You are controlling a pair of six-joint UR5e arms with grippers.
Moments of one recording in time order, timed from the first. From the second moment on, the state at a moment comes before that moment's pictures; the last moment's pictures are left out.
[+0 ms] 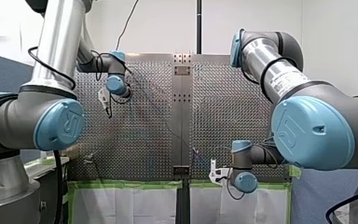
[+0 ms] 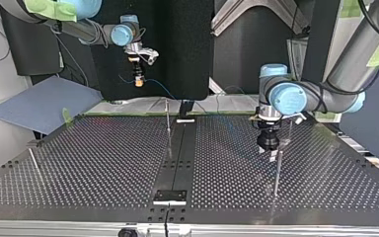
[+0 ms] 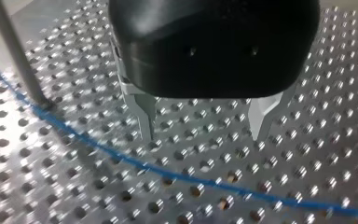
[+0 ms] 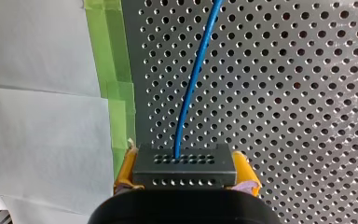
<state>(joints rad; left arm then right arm) -0.08 -1.83 -1.74 -2.74 -1.69 -1.95 1.99 -0.60 1.90 -1.12 1.56 1.61</state>
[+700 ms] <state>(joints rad) -0.07 -1.75 -1.83 -2.82 -1.70 -2.15 1.99 -0.59 1.89 -1.11 1.56 1.61</state>
